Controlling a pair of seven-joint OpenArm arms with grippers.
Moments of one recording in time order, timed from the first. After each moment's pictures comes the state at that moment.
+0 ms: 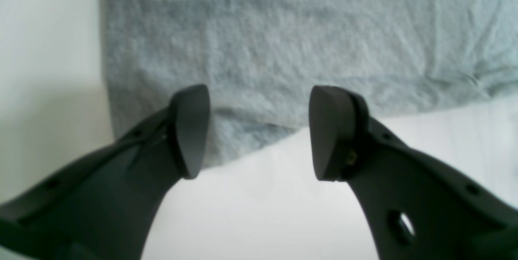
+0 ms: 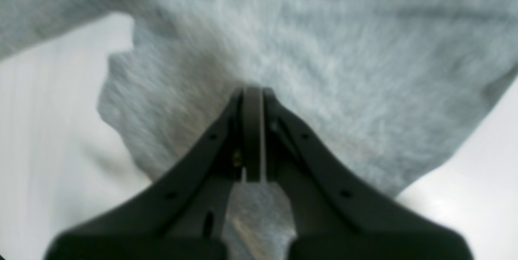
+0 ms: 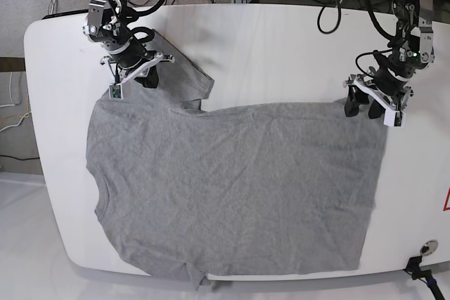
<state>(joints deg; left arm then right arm) 13.9 -27.8 -6.1 93.0 -38.2 -12.2 31.1 -17.3 5.9 14.1 96.1 24.5 17.8 -40.6</state>
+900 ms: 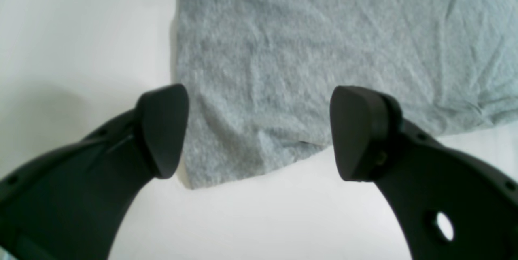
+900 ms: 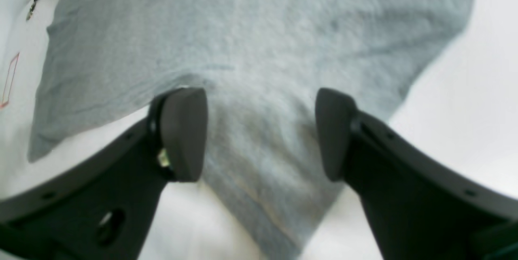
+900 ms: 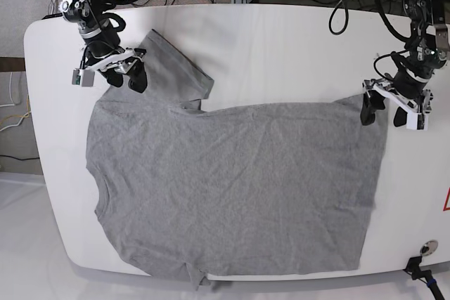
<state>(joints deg) 14.9 -27.8 -14.9 95.9 -38.3 -15.5 31.8 -25.3 5.9 25.0 106.4 44.3 17.4 -41.1</state>
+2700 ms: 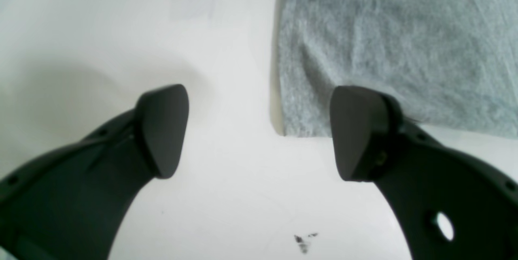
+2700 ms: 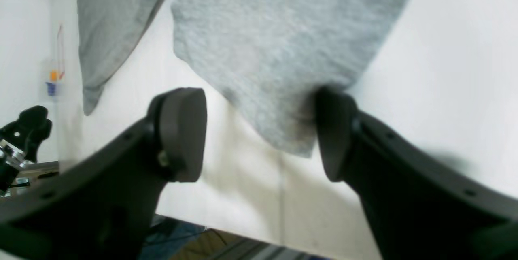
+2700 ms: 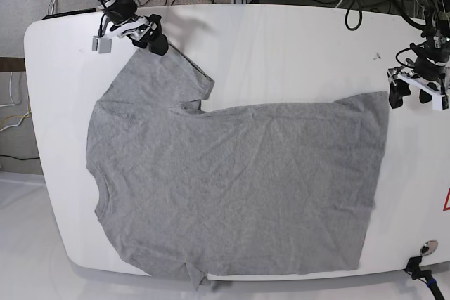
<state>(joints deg) 18.9 -27.3 -24.7 89.5 -38.3 -15.6 31.8 -32.1 5.5 21.8 96.3 54.8 19.5 -42.3</state>
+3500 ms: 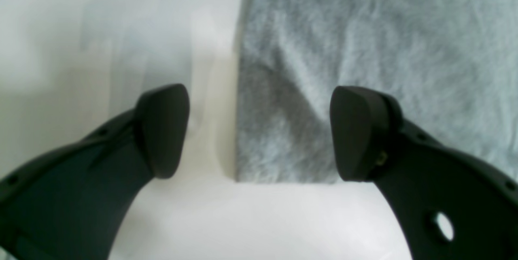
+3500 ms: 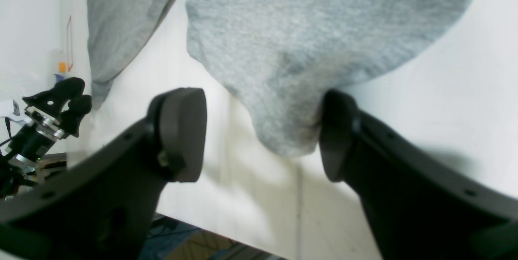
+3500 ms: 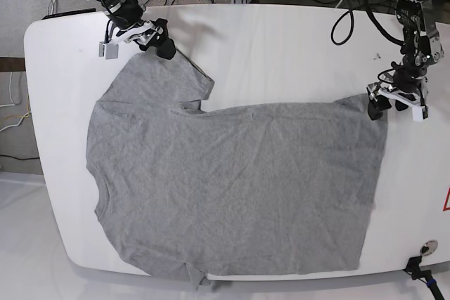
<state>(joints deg) 7.9 -21.8 -18.8 74.9 -38.6 -15.7 29.2 -30.7 5.7 19.4 96.1 54.8 18.9 -42.8</state>
